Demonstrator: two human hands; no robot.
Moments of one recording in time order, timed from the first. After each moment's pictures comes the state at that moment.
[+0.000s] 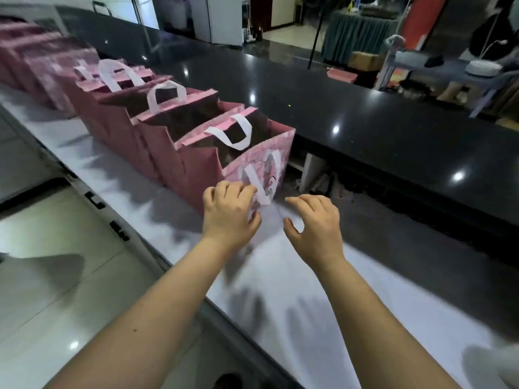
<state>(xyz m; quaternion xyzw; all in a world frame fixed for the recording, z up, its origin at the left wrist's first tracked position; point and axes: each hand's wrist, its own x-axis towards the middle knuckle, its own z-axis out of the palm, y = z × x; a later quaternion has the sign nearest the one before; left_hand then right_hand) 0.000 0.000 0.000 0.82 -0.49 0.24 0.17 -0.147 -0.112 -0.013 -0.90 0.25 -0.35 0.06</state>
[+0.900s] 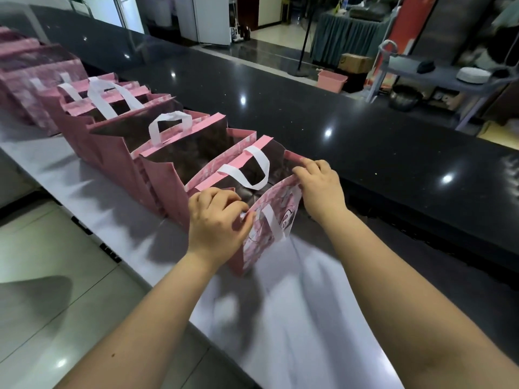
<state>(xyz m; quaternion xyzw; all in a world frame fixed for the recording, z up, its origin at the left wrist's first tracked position) 0.098 -0.014 0.020 0.74 -0.49 0.31 0.34 -0.013 -0.219 0.040 -0.94 0.30 -0.17 -0.05</state>
